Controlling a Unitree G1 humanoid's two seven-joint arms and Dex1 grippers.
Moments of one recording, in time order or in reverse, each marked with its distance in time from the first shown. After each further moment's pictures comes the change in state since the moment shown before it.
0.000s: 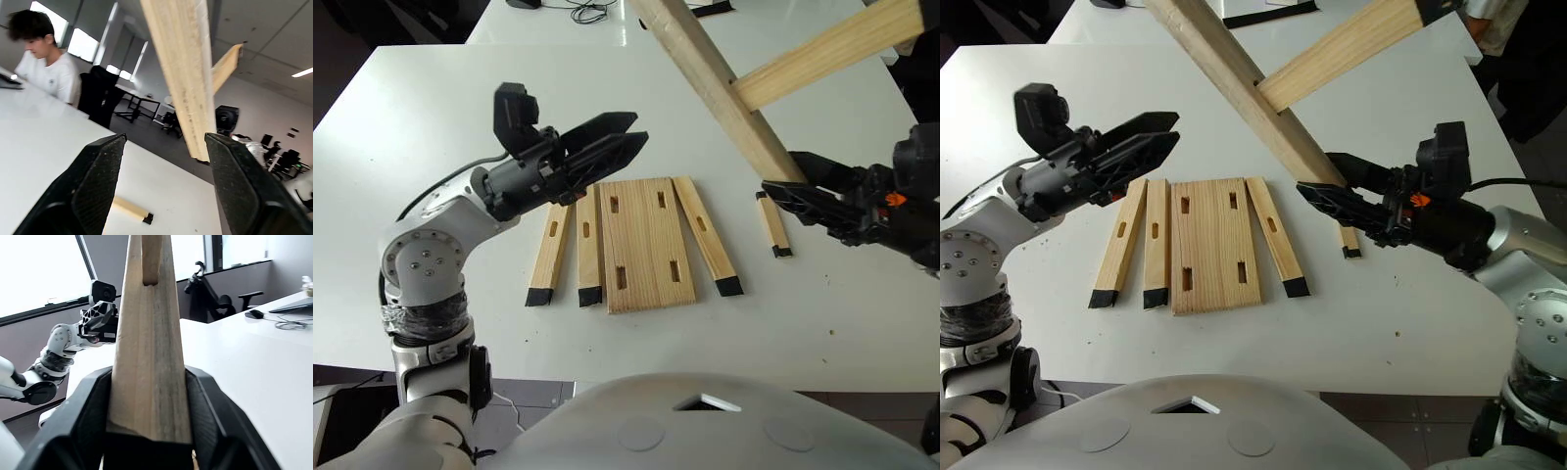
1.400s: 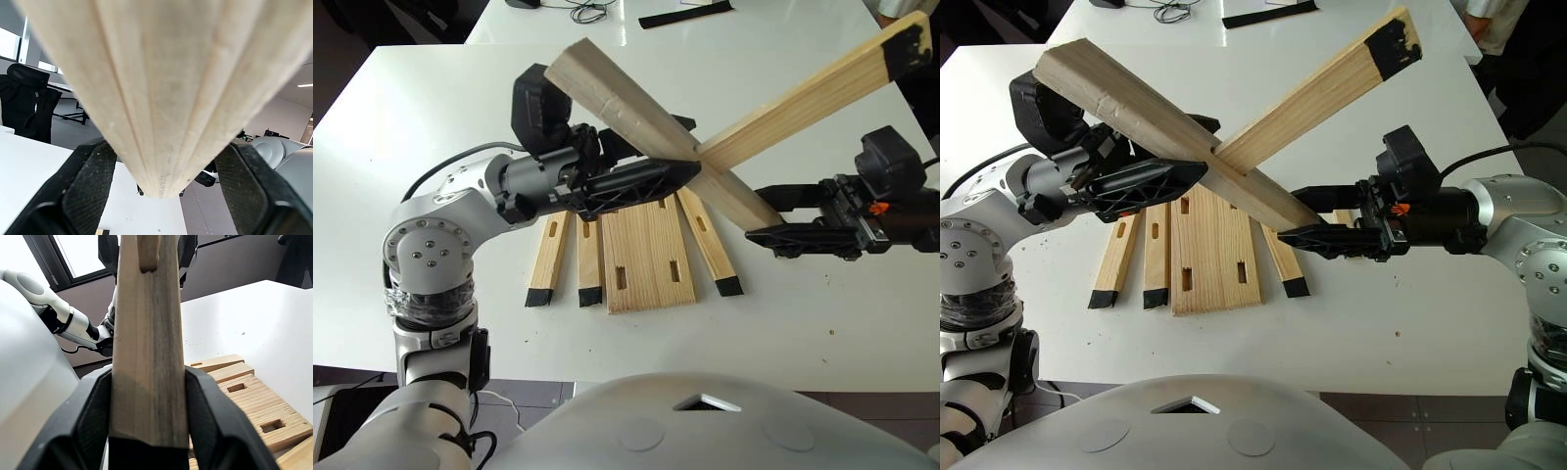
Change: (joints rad) left arm -0.060 0.014 -0.136 -0.081 -0.055 -0.028 -0.049; right arm -0.150 -0.148 0.246 0.087 -0.064 0.018 0.281
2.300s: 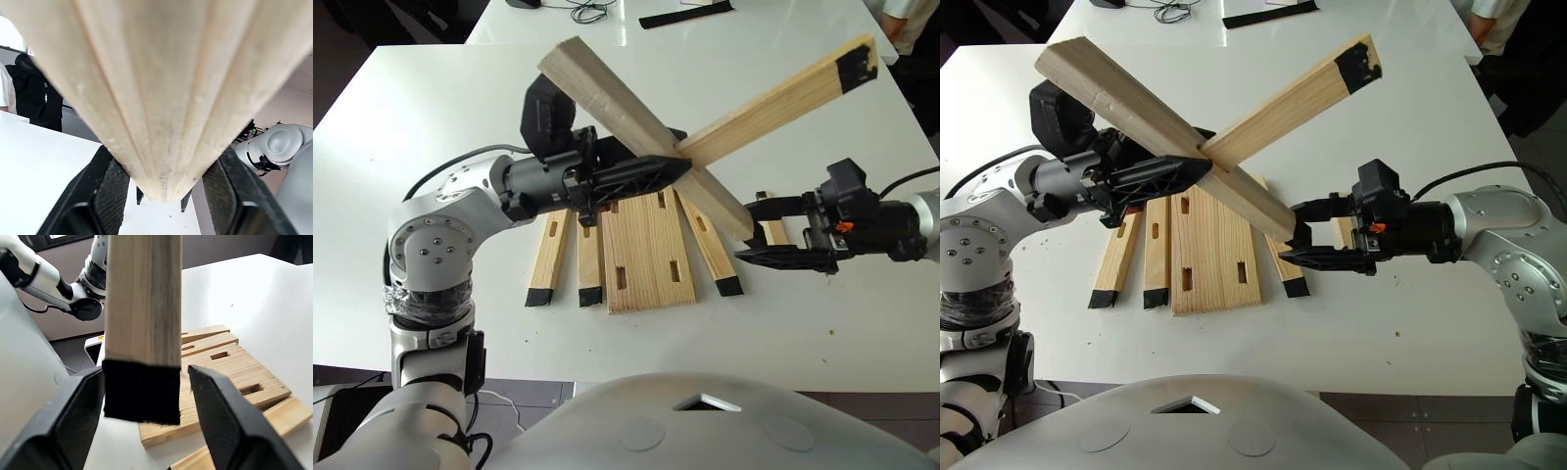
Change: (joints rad) left arm -0.009 0.027 0.006 0.062 0.078 -0.017 -0.058; right arm 0.088 -0.032 0.112 0.010 -0.315 -0.149 0.074
